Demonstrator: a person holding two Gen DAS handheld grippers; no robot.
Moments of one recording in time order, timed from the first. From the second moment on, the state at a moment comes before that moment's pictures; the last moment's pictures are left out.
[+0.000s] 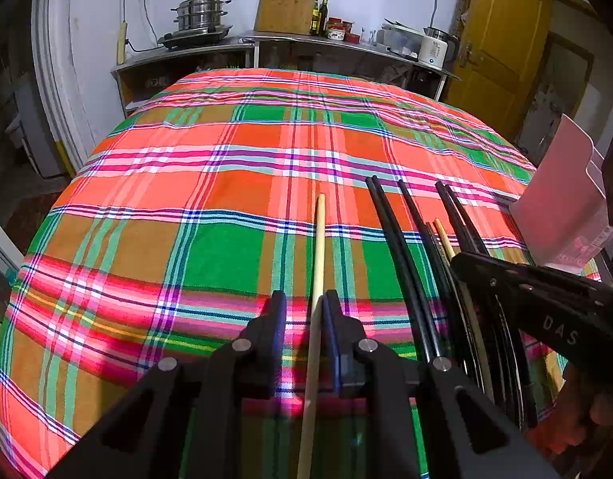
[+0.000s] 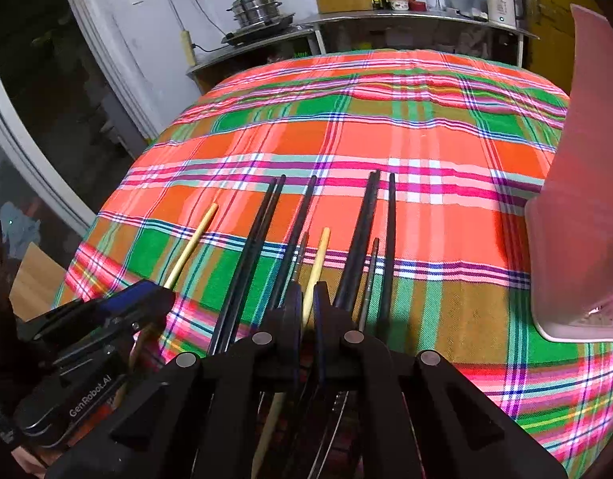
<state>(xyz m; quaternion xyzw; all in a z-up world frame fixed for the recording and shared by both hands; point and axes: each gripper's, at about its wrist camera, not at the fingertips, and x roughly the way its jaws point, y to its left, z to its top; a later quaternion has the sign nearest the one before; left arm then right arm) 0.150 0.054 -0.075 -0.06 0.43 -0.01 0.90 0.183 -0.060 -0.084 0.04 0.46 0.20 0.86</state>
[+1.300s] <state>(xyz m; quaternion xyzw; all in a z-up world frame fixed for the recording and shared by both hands) 0.226 0.053 -0.054 -0.03 0.47 -0.05 0.88 0.226 -0.046 -0.070 0.03 0.49 0.18 0.85</state>
